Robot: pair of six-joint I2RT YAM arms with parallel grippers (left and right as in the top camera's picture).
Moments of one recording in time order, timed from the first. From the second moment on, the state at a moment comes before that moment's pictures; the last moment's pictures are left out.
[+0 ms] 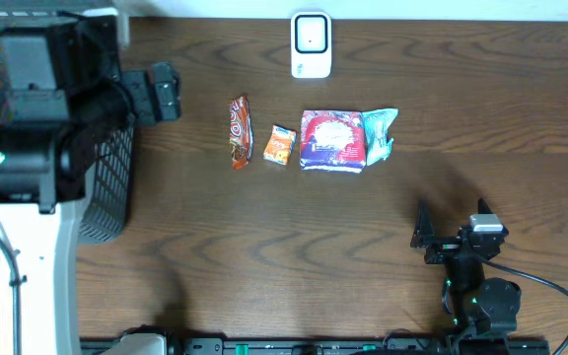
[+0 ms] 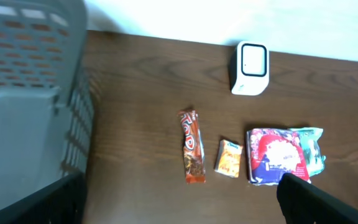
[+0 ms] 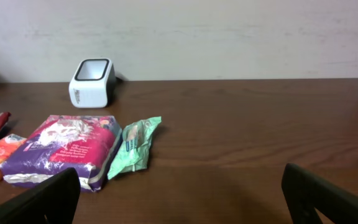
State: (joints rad) left arm 0.00 1.36 1.78 -1.13 0.16 -0.12; right arm 0.03 0.01 0.01 -0.07 -0.01 0.04
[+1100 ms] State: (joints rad) left arm 0.01 1.35 1.78 -1.15 0.16 -0.12; right arm 0.03 0.59 1.13 -0.91 -0.26 0.07
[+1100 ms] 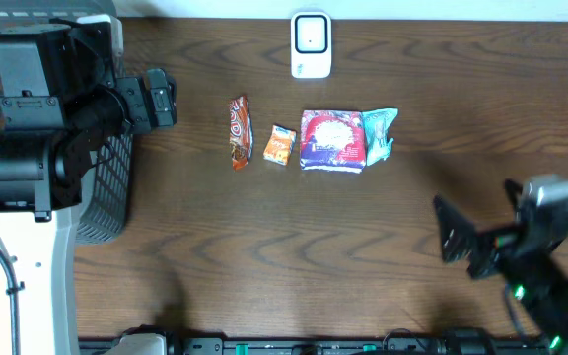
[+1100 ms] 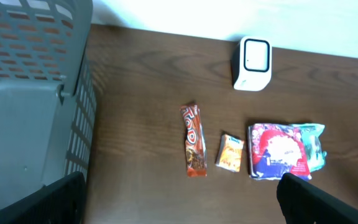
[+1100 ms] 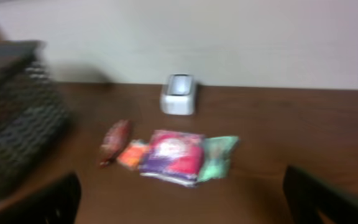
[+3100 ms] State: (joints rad) left arm 0.01 1.35 1.77 -1.15 0.16 -0.12; right arm -0.03 2.07 1.48 -0.67 -0.55 0.02
